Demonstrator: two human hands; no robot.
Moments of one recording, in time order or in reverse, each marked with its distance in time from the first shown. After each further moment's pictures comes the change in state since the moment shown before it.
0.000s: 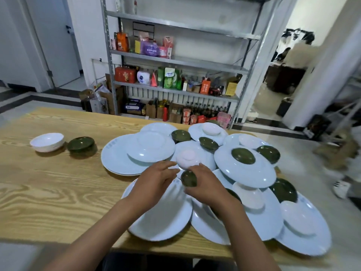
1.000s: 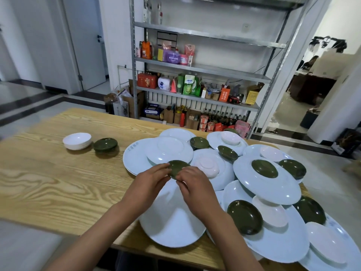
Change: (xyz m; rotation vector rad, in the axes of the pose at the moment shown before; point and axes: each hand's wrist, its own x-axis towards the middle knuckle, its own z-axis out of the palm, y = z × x) left_hand -0.031 -0.028 -0.034 -0.030 0.103 -0.176; right_hand 0.015 -0.051 0.040 -0.035 0.300 -0.496
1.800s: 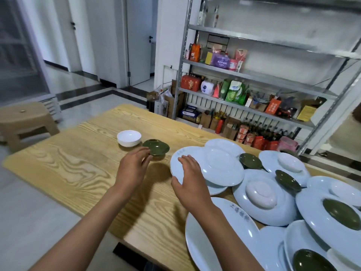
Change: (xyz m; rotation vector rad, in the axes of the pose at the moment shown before) left_hand -0.008 -0.144 -0.096 0.261 0.357 -0.438; right_hand 0.097 -0.083 0.096 0.219 -0.168 0.094
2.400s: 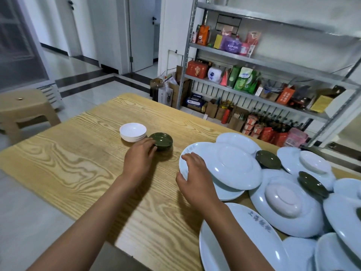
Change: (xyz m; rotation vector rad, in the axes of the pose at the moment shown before) left_hand 0.038 -0.043 0.039 0.055 -0.063 -0.068; right_hand 0.040 0.013 0.032 -0.025 -0.041 0.017
